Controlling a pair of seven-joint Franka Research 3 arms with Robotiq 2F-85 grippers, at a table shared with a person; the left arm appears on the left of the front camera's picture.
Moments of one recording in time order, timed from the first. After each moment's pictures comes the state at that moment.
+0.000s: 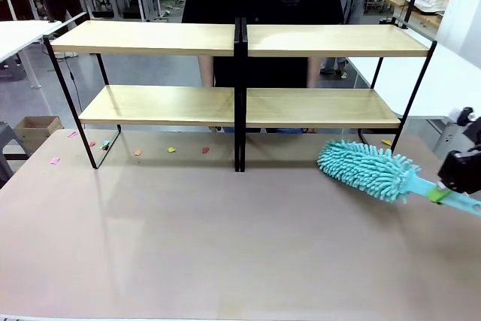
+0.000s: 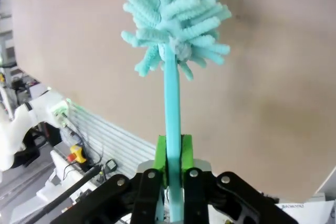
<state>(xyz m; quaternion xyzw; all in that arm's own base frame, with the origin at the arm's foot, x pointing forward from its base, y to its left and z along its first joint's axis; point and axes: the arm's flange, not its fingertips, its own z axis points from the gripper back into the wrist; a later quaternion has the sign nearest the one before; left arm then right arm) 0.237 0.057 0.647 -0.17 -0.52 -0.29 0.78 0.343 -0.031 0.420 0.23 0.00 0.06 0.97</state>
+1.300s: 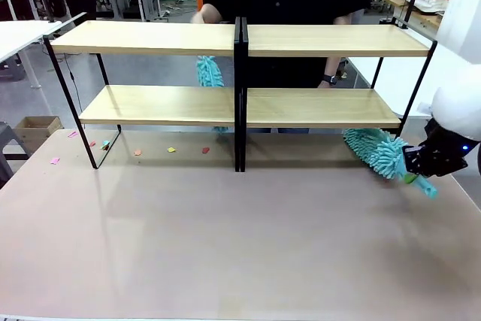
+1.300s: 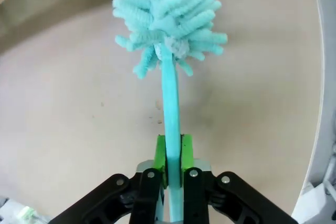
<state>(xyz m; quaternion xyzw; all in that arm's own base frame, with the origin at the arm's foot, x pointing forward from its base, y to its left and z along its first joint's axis) 0.237 0.057 0.647 -0.17 -0.52 -0.29 0.78 0.411 -0.002 0.383 0.04 -0.10 -0.07 0.99</state>
